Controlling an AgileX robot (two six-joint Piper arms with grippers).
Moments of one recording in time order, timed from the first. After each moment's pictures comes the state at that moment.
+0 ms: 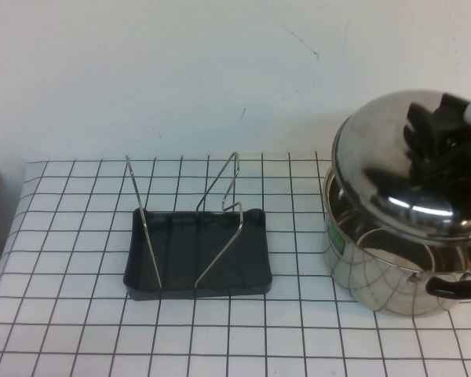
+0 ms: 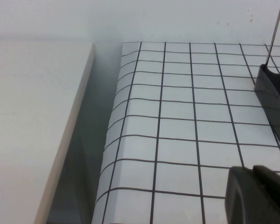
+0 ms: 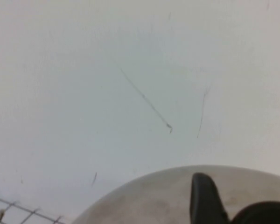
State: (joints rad) right arm 0.24 1.54 -0.66 -0.15 -0.81 0.07; left arm 0.06 -0.01 0.03 -0.05 0.36 -0.05
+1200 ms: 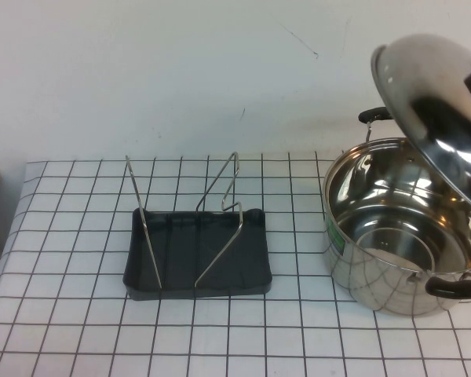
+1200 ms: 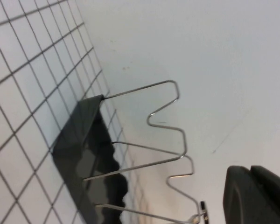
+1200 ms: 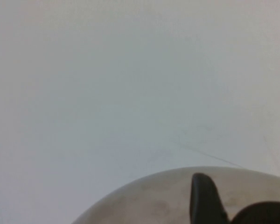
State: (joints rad) right arm 0.24 1.04 -0.66 -0.34 -0.42 0.85; left arm 0.06 -0.01 0.03 -0.90 0.27 -0.45
